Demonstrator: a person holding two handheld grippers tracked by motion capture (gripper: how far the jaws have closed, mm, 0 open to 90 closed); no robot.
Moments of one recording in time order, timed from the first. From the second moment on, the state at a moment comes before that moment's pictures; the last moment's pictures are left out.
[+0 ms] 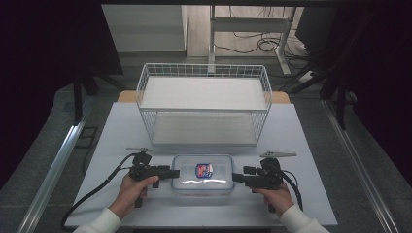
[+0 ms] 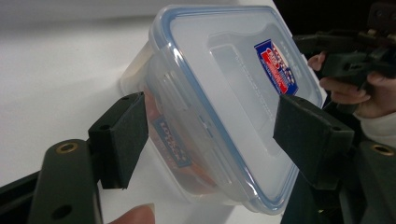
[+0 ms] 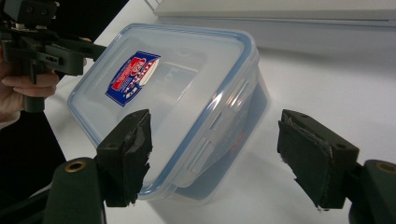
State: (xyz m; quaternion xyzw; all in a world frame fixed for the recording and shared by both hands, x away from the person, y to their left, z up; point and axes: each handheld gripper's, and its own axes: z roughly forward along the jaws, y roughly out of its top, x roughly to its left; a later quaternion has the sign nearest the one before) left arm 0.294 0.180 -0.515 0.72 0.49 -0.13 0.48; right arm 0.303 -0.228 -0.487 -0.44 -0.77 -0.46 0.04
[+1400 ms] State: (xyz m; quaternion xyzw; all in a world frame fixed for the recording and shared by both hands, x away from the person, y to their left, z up) left arm 0.301 0.179 -0.533 0.69 0.49 -0.21 0.49; right arm 0.324 -0.210 -0.509 -0.46 -0.74 -0.47 0.16
